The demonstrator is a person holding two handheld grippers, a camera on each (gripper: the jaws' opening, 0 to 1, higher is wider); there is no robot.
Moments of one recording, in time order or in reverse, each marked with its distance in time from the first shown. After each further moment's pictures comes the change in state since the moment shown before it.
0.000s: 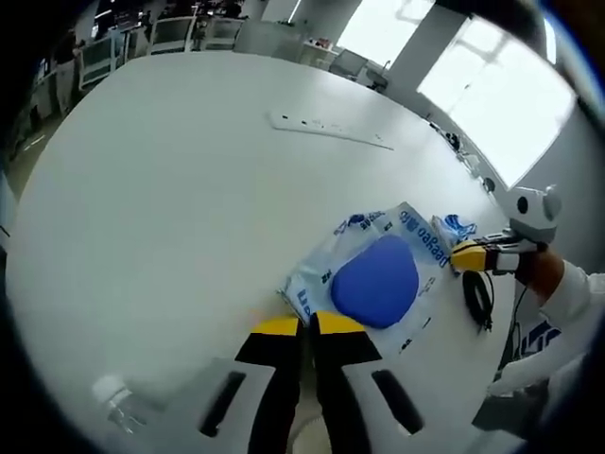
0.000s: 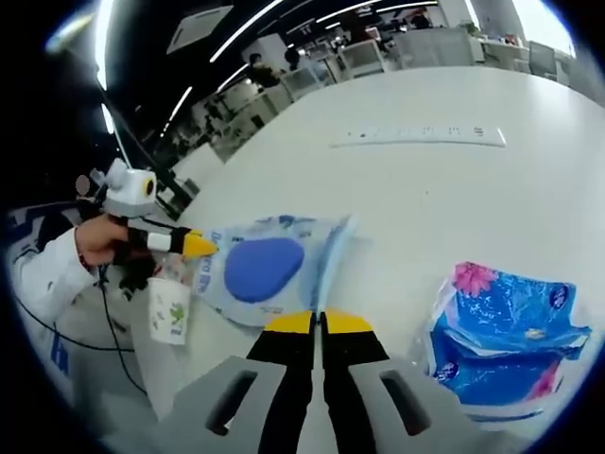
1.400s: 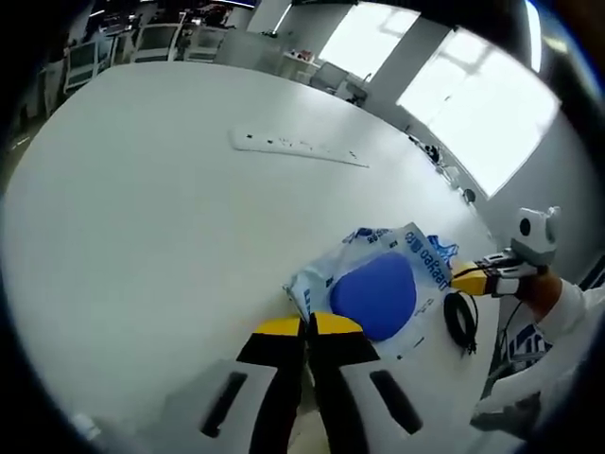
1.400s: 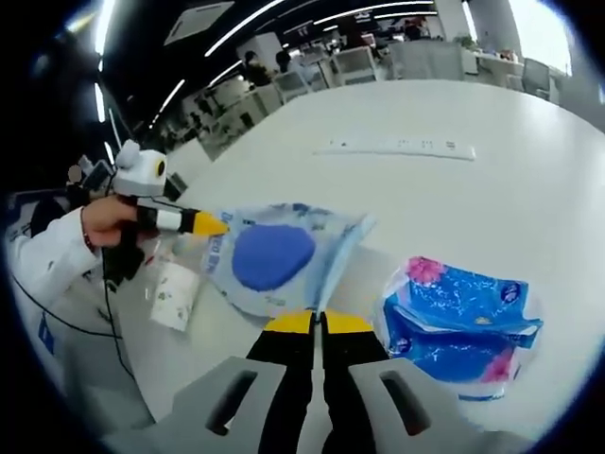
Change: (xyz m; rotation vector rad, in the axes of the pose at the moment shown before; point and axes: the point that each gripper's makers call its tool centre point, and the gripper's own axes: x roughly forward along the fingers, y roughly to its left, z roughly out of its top) left arm 0.024 -0.041 0.027 0.009 -0.060 -0.110; right arm -0.036 -0.017 -0.005 -0.041 0.002 -0.092
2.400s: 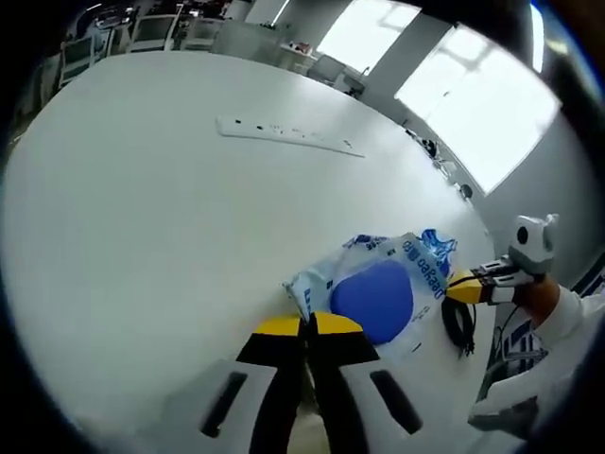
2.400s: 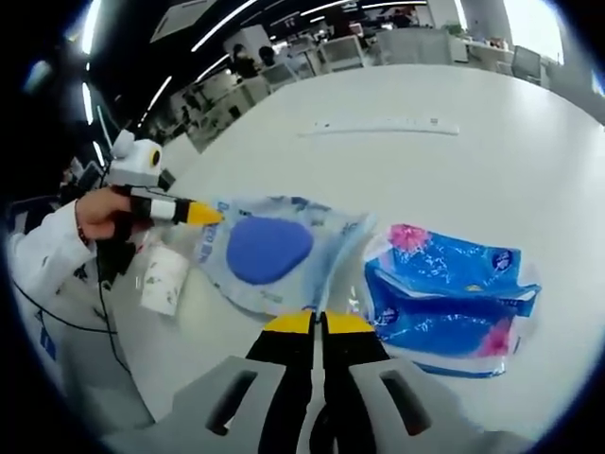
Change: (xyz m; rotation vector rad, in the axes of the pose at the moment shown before) left arm 0.016 -0.007 -0.009 -0.014 0.038 -0.018; right arm -0.002 -0.014 -0.024 0.037 0.046 -0.035
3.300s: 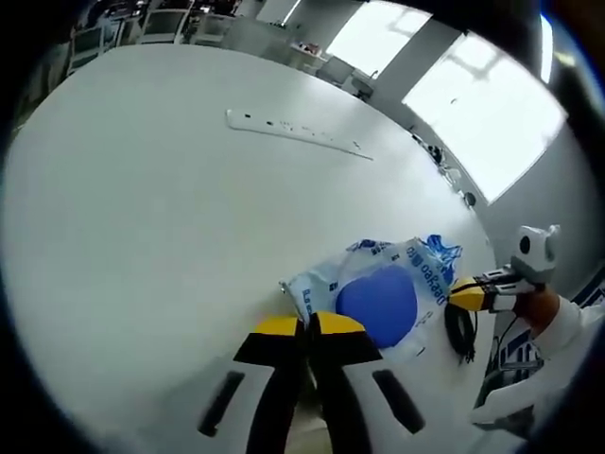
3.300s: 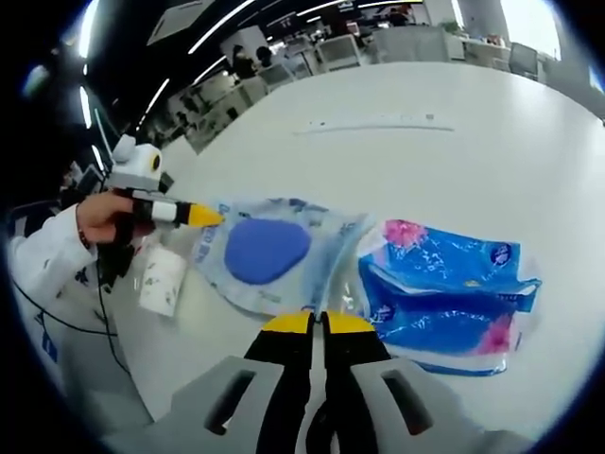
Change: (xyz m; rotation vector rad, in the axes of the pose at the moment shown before) left arm 0.006 0.004 -0.001 -0.045 -0.008 0.008; right arm 0.000 -0.004 -0.002 0.019 -0.005 0.002
